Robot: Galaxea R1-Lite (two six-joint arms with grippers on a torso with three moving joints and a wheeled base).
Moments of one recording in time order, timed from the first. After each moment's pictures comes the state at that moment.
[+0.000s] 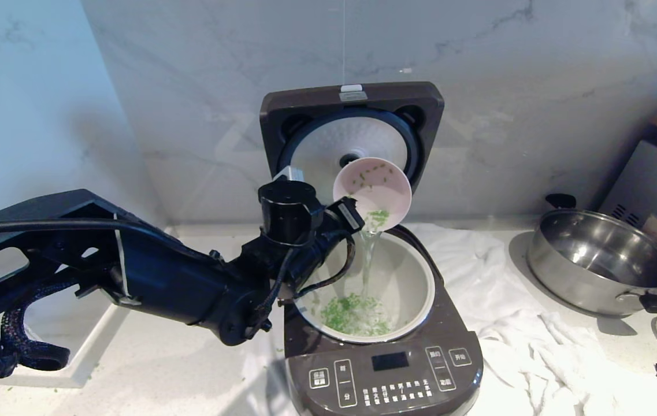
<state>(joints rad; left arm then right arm) -0.71 2.10 -1.12 -0.98 0.20 -0.74 0.00 0.00 0.00 0.00 0.03 -0.06</state>
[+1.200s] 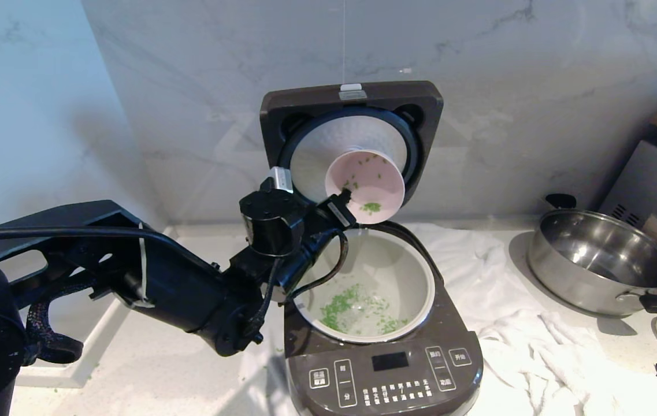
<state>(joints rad) -0.68 2.13 -1.05 -1.23 0.16 -0.75 0.00 0.00 0.00 0.00 0.03 -0.06</state>
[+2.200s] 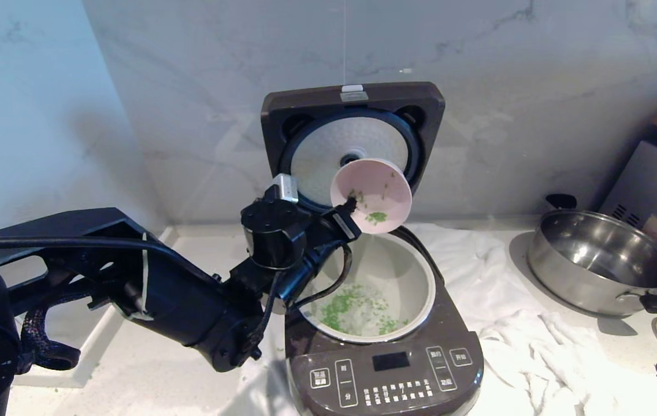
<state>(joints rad) -0.72 2.12 -0.99 -1.26 0.15 -0.69 0.00 0.00 0.00 0.00 0.03 -0.06</state>
